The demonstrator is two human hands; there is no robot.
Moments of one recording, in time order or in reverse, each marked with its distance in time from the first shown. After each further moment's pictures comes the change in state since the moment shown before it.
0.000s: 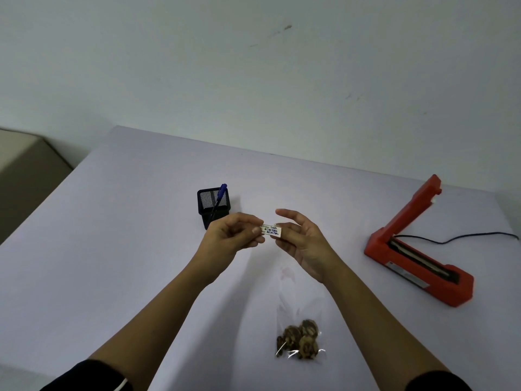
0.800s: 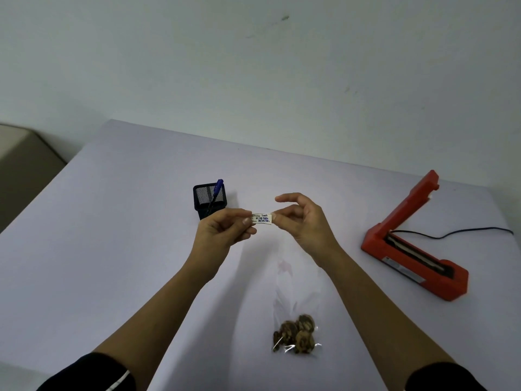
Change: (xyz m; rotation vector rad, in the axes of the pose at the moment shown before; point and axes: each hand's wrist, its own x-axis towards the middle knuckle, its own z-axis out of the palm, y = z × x) left_hand 0.005 -0.013 0.001 -0.095 0.152 0.041; right_hand 0.001 -0.020 0.006 -0.439 0.137 -0.203
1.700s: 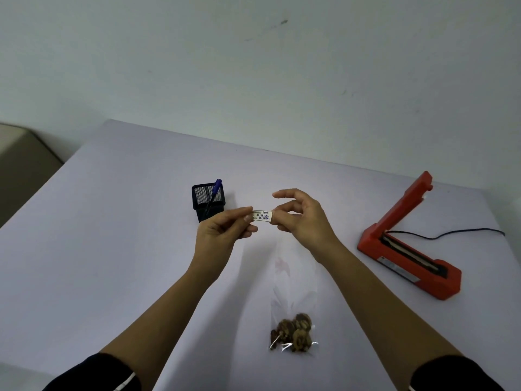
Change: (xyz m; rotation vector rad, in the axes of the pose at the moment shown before) left_hand -0.008 0.001 0.010 -0.001 0.081 0.083; right_hand -0.005 -0.016 0.002 -0.083 0.045 0.013
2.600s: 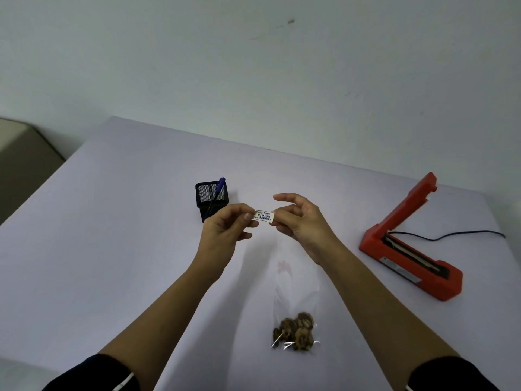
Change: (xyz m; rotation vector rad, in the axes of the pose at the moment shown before) left_hand 0.000 0.002 -0.007 0.033 -0.054 -0.053; right_hand 0.003 0.007 0.009 0.207 -0.056 0.145
